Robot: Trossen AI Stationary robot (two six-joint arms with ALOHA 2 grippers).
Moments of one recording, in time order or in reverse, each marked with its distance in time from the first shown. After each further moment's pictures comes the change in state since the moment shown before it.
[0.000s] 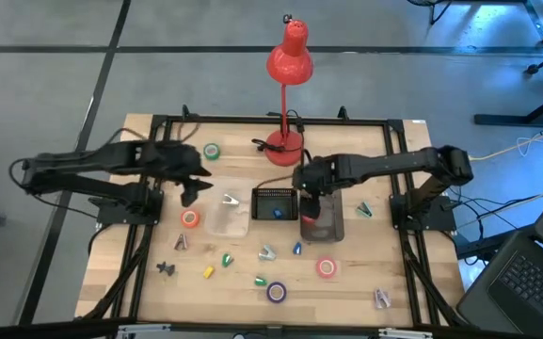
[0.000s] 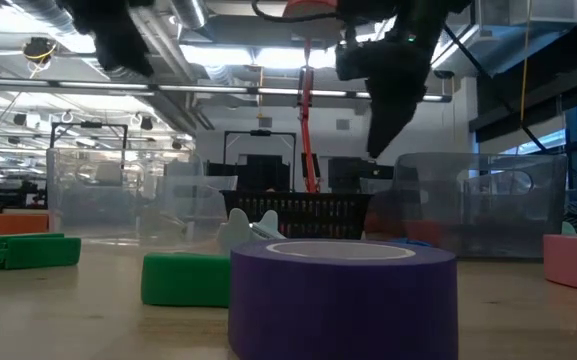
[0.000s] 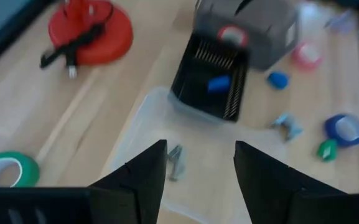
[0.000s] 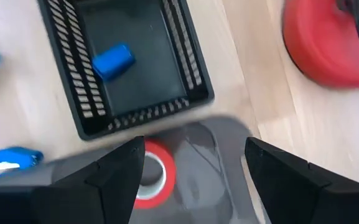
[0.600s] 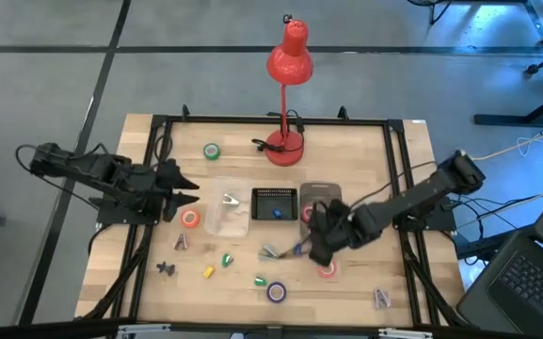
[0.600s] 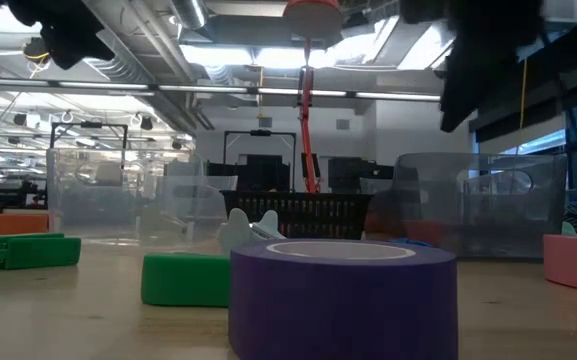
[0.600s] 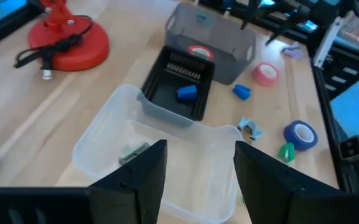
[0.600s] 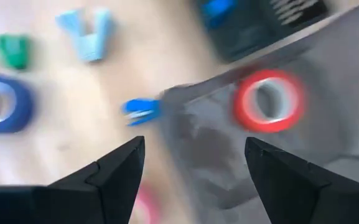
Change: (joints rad) left arm -0.374 -0.253 -0.177 0.058 -0.271 -0.226; right arm 0.470 -0.037 -0.051 0.006 0.144 0.598
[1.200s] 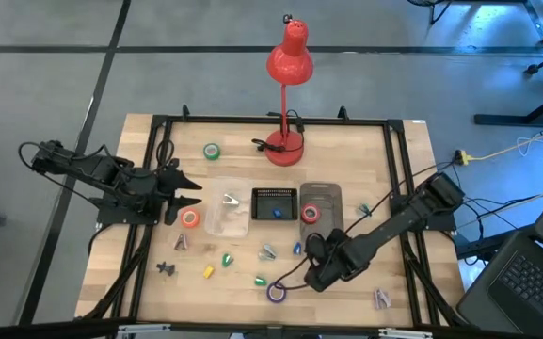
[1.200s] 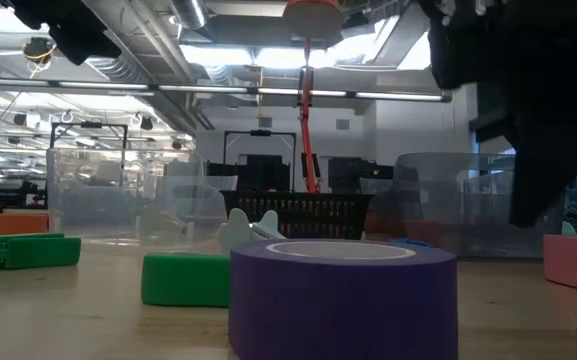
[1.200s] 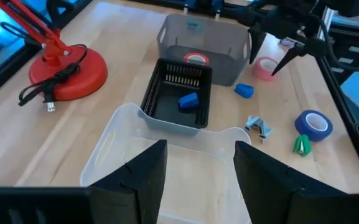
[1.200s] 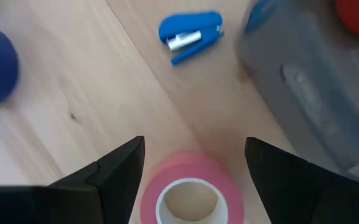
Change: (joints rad) left arm -0.039 0.003 -0.027 0.060 -0.053 0.162; right arm 0.125 0.248 0.000 0.095 -0.049 0.324
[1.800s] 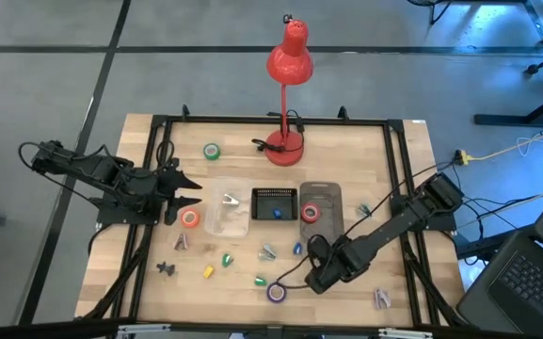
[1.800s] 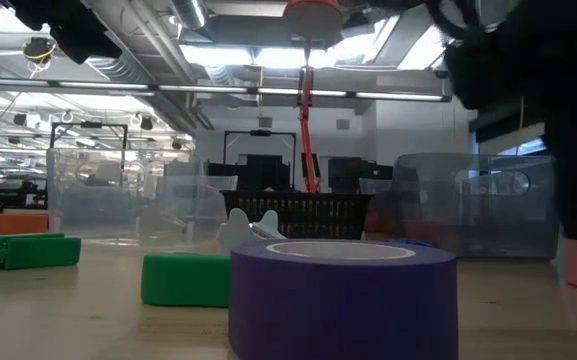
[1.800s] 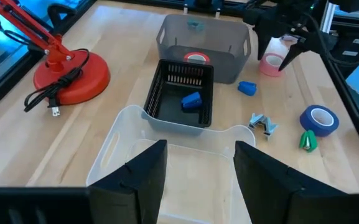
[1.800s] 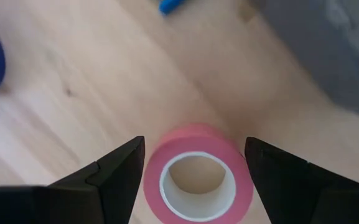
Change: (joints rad) left arm 0.000 0.000 0.000 -0.003 -0.006 0.028; right arm 0.014 0.002 0.001 -0.020 -0.125 0.173
